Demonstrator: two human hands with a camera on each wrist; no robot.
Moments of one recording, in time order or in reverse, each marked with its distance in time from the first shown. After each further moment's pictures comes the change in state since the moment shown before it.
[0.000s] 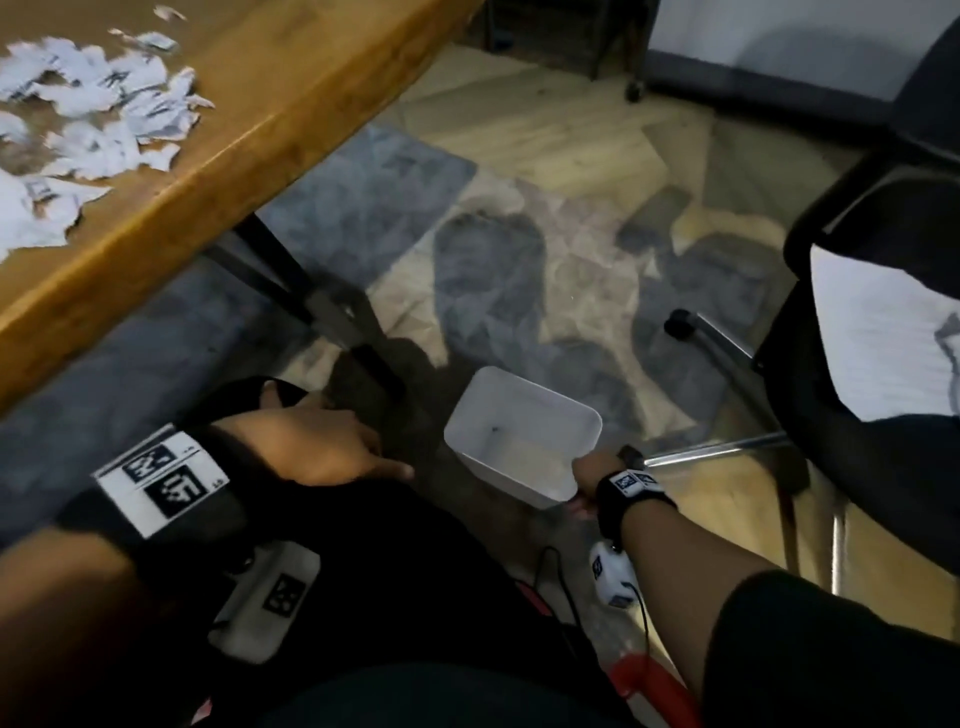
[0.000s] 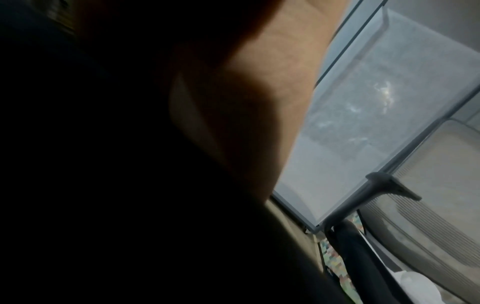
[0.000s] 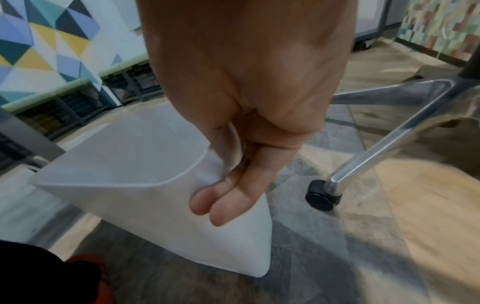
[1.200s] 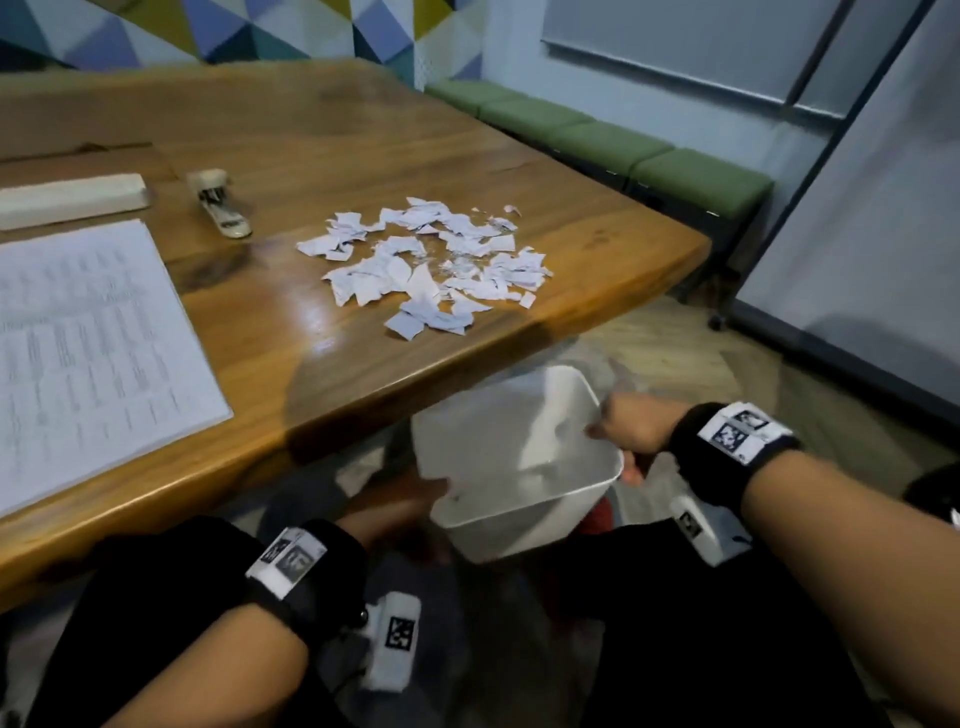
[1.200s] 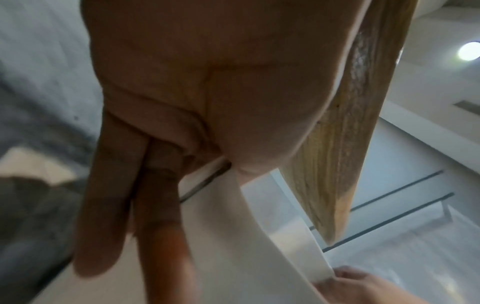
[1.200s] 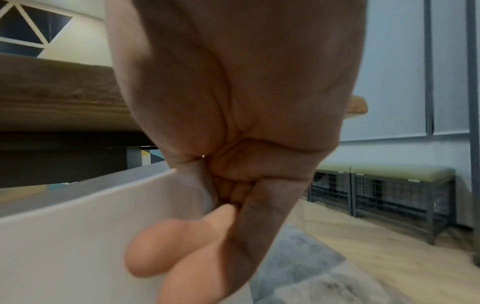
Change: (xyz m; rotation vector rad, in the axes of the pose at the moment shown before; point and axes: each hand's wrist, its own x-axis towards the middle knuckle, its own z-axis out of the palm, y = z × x) left_hand 0.023 -0.138 0.109 -1.938 0.398 0.251; right_hand -0.195 -0.309 0.014 -0.866 0.026 -0.605
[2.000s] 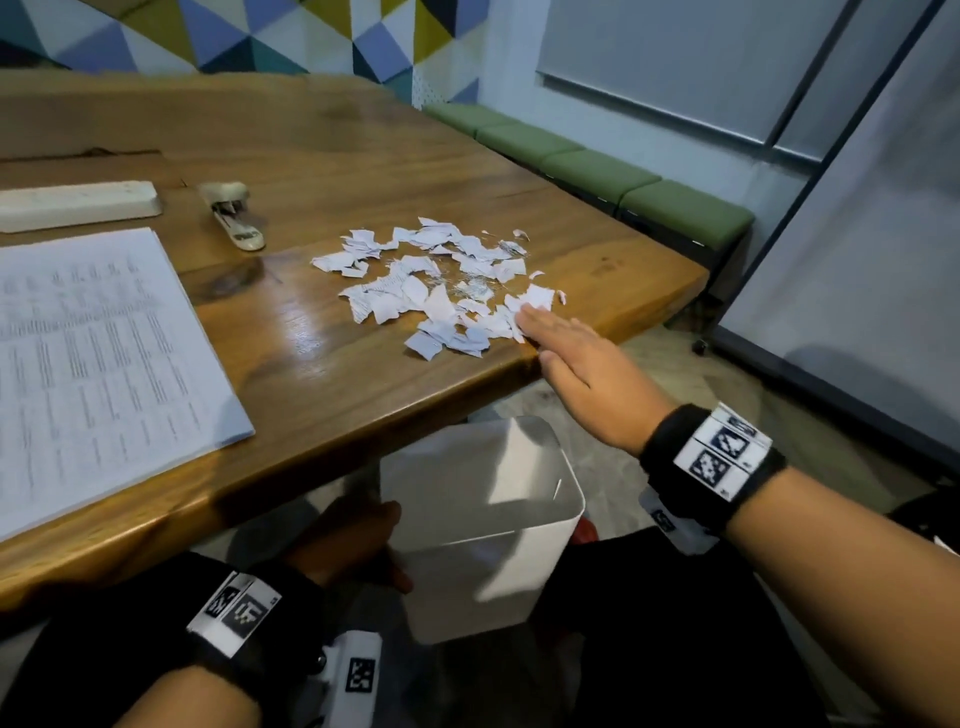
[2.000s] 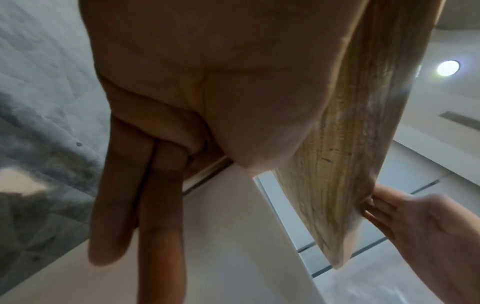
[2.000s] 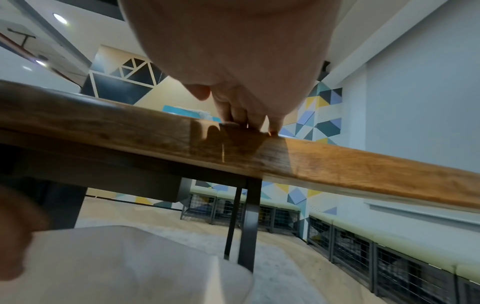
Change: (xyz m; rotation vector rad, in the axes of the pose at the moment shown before) left_hand -0.030 0.002 -0.029 0.107 0.197 -0.046; right_hand -0.047 -0.095 -0.014 -0.221 0.657 -0.600
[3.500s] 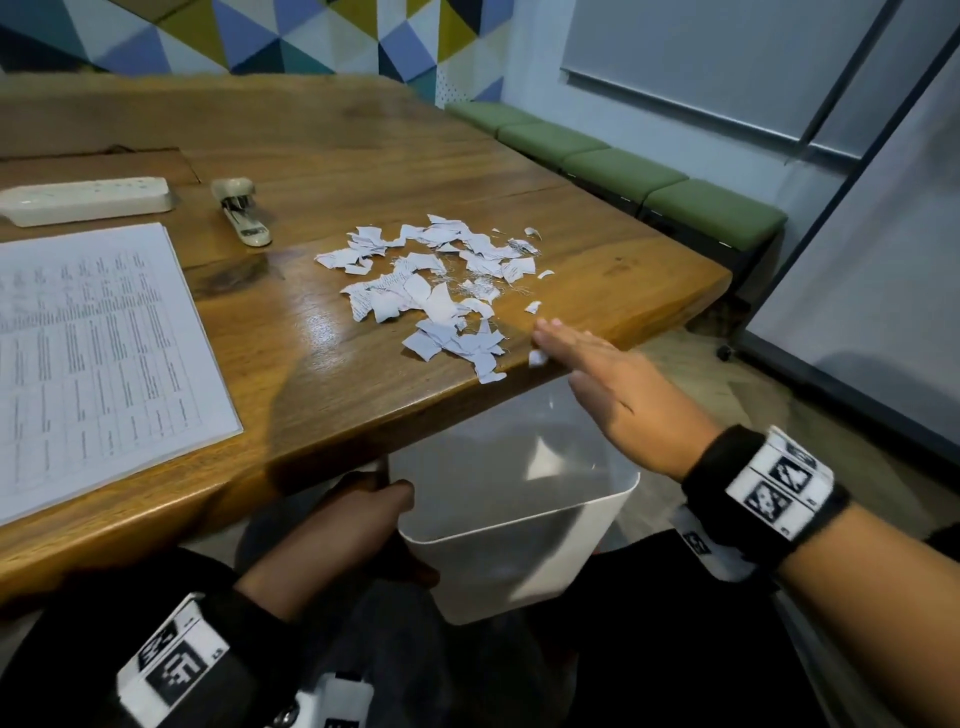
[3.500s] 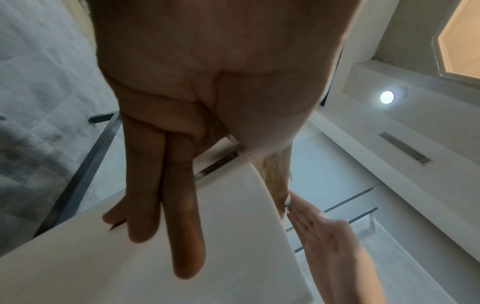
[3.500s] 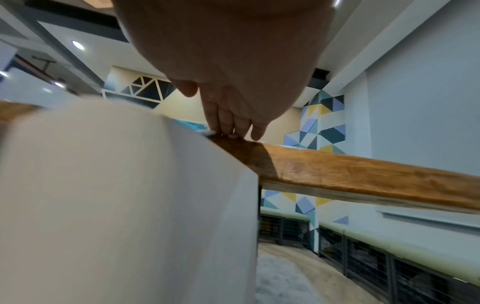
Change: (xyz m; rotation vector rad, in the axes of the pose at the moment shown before) left_hand -0.055 0.049 0.001 0.008 0.051 -0.006; right_hand -0.022 0.023 -0.008 0.086 -0.051 -0.137
